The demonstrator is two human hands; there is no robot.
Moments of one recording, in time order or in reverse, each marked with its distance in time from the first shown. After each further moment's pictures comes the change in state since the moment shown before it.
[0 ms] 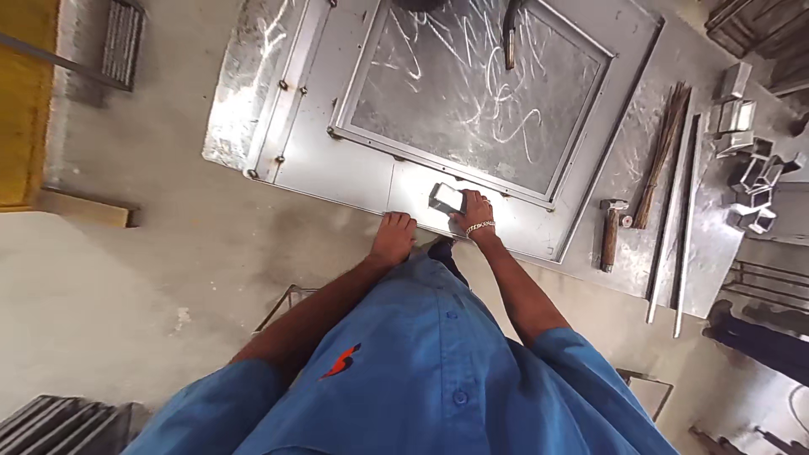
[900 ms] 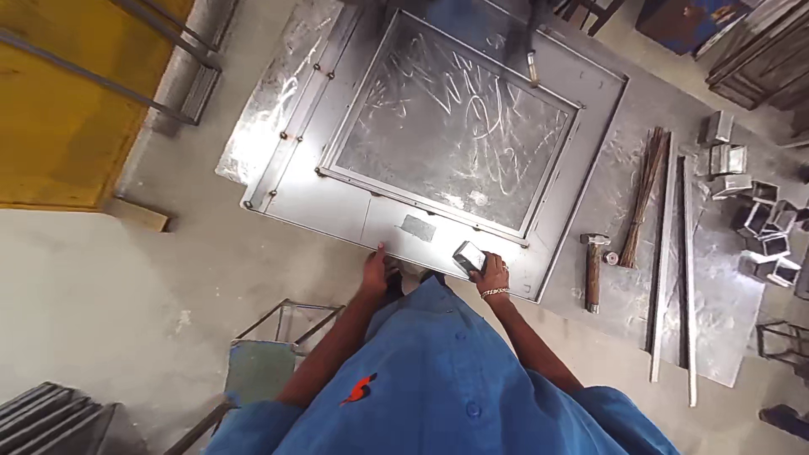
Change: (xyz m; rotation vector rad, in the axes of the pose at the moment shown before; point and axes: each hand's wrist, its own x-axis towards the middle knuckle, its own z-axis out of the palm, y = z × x) left_hand 0.007 0.088 0.050 -1.504 0.544 -1.055; right_hand -0.087 0.165 -0.013 0.057 0.008 0.068
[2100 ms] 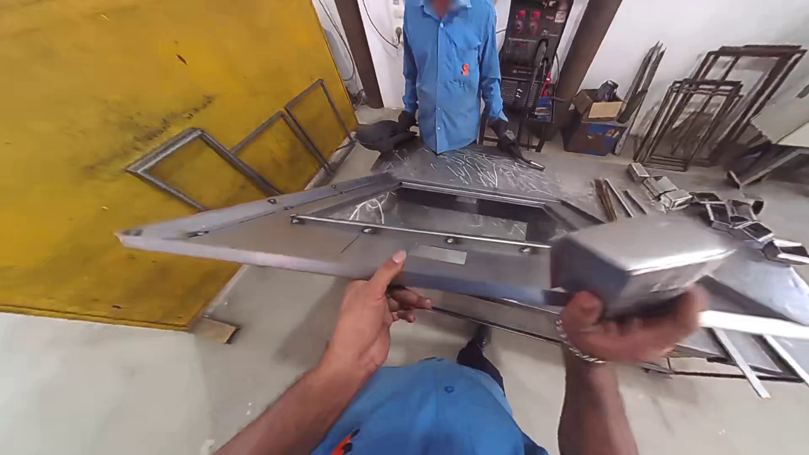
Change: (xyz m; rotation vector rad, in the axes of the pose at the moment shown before) left_hand -0.387 0.120 -0.169 -0.210 -0.414 0.460; right_hand -0.307 -0.129 -0.172 0.423 1.715 -0.751
